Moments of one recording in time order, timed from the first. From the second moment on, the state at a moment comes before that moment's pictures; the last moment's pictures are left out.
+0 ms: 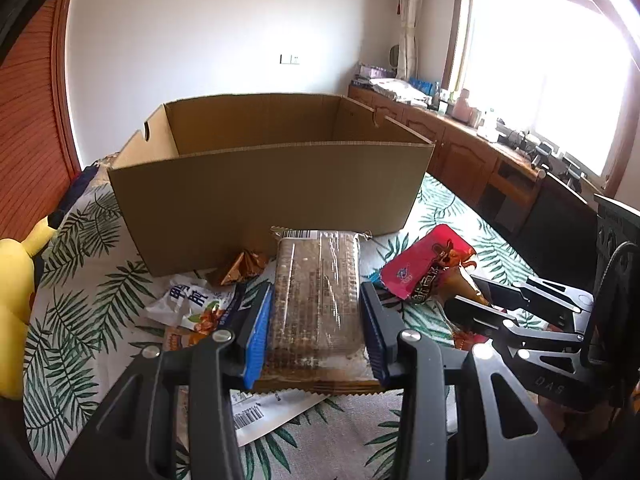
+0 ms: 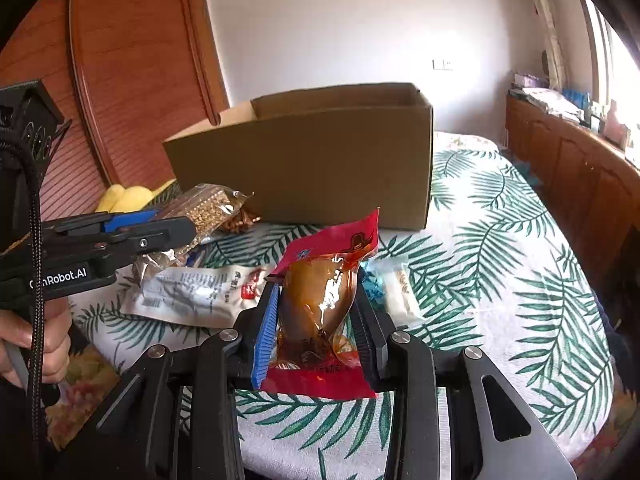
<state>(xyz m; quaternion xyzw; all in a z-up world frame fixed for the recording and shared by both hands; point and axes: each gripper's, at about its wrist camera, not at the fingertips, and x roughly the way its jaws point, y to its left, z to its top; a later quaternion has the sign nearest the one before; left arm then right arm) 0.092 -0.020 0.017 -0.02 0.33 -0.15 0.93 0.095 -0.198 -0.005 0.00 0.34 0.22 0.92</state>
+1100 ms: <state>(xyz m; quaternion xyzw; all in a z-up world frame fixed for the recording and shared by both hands) 0.112 0.013 0.085 -0.04 0.26 -0.16 0.95 0.118 -0.183 0.078 -0.04 0.26 0.23 0.94</state>
